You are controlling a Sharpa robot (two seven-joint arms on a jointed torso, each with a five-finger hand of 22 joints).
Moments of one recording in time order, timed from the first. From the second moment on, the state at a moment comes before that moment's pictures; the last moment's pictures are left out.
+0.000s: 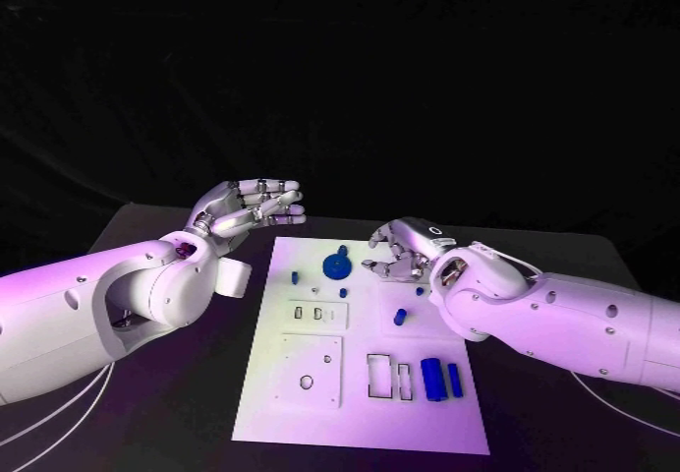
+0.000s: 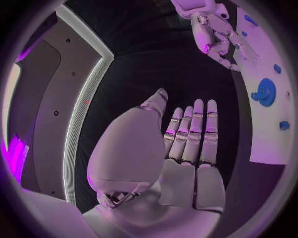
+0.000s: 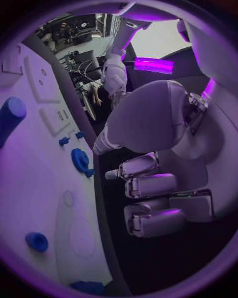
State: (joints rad) left arm 1.24 -0.98 0.02 1.67 -0.06 -0.32 0.41; left_hand 1.52 -0.11 0.20 0.20 0.08 0.82 0.21 0.22 0.14 0.94 0.21 0.07 0.06 0.94 0.15 0.27 0.21 0.18 0.81 0.27 0.31 0.09; right arm 1.27 -0.67 -0.14 1.48 -1.49 -0.54 -0.25; right_hand 1.26 -0.15 0.21 0.28 0.34 0.89 0.16 0.16 0.40 1.38 0.08 1.39 1.31 1.47 0.01 1.55 1.31 0.02 1.47 0.12 1.55 1.31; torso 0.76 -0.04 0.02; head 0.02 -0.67
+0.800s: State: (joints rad) left arm 1.24 -0.97 0.02 1.64 -0.06 -0.32 0.42; left_hand 1.52 -0.11 0.20 0.20 0.08 0.82 0.21 0.22 0.14 0.94 0.21 0.07 0.06 0.94 0.15 0.27 0.21 0.18 0.81 0.27 0.31 0.09; right arm 1.25 -0.91 -0.14 1.36 -1.03 -0.41 0.12; right_hand 1.44 -0.26 0.33 0.16 0.27 0.89 0.17 0.16 0.39 1.33 0.08 1.33 1.26 1.47 0.01 1.54 1.31 0.02 1.47 0.12 1.49 1.31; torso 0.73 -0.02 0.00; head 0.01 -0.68
